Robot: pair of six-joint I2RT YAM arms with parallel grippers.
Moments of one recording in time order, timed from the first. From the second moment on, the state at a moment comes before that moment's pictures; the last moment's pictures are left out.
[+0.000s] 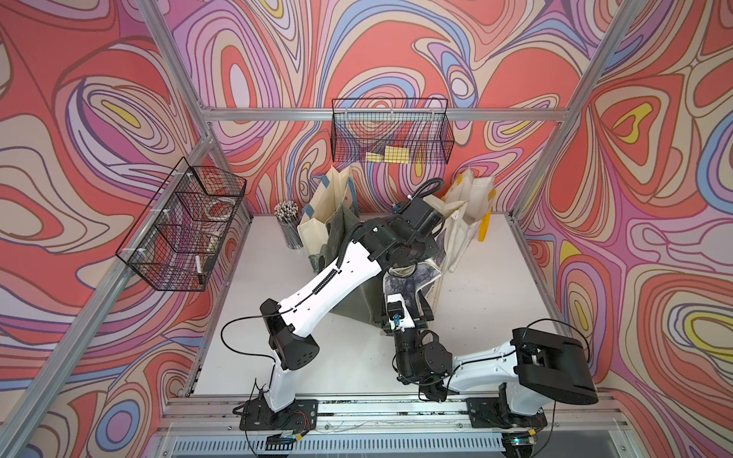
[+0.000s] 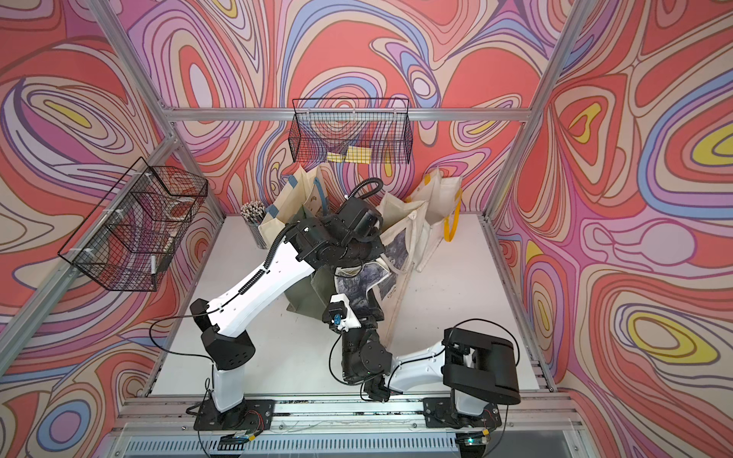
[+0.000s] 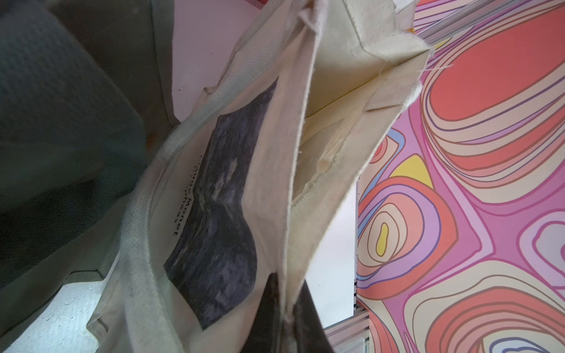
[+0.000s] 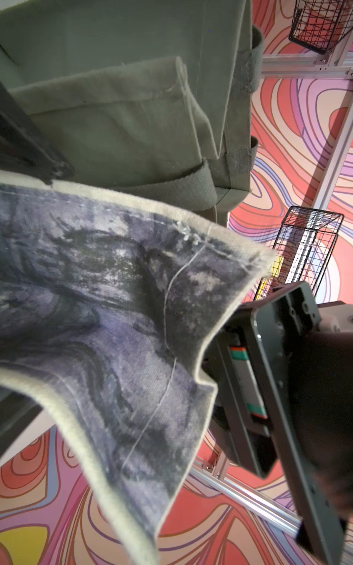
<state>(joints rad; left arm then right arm) -0.92 1.96 2.31 -1.12 -0.16 -1.13 1.35 1.62 0.64 1.46 1.28 -0.76</state>
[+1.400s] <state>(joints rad) -0.85 1.78 2.13 -0.84 -0.14 -0.59 1.33 0.94 0.51 0.54 1.11 -0.24</state>
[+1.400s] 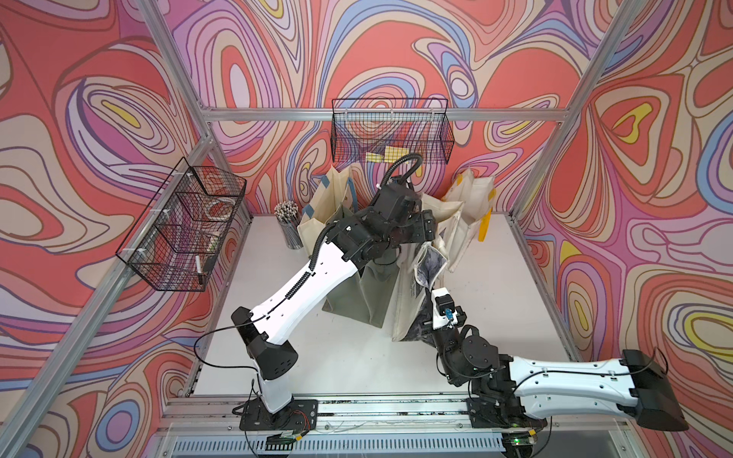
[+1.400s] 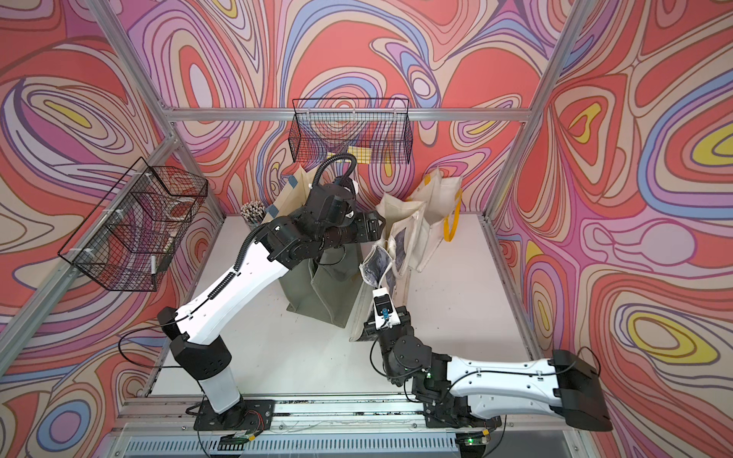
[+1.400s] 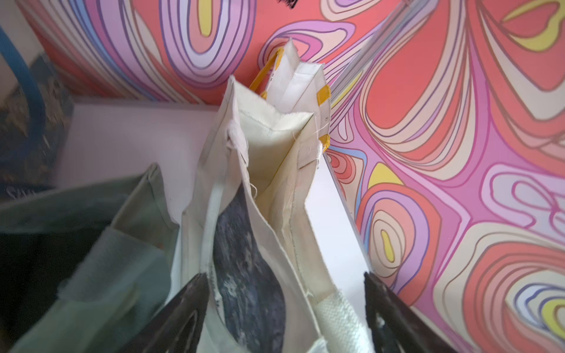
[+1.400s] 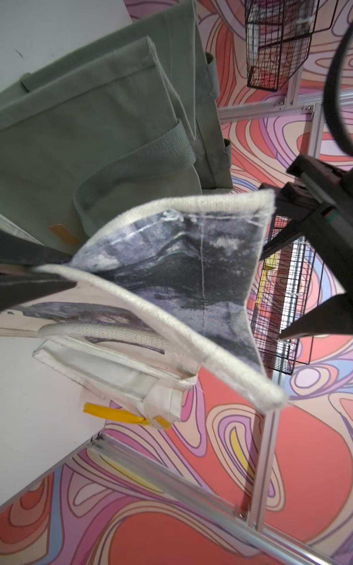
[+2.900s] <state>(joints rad) -0.79 1.41 1.61 -0.71 0.56 1.07 1.33 0.72 0.85 -0.47 0.75 0.05</state>
